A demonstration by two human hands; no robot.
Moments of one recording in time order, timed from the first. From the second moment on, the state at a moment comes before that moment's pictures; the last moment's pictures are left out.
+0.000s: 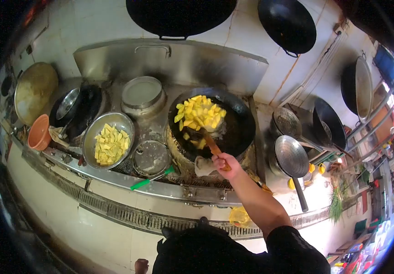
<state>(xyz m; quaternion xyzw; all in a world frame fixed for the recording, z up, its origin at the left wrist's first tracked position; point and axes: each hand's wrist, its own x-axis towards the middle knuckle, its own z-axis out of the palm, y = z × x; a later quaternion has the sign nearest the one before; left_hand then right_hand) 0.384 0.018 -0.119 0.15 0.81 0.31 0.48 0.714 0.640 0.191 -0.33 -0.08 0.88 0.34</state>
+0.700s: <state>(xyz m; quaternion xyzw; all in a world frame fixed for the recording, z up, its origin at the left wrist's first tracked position) 0.332 0.121 -0.102 0.67 0.70 0.01 0.25 0.799 0.601 0.201 -0.22 -0.06 0.92 0.31</state>
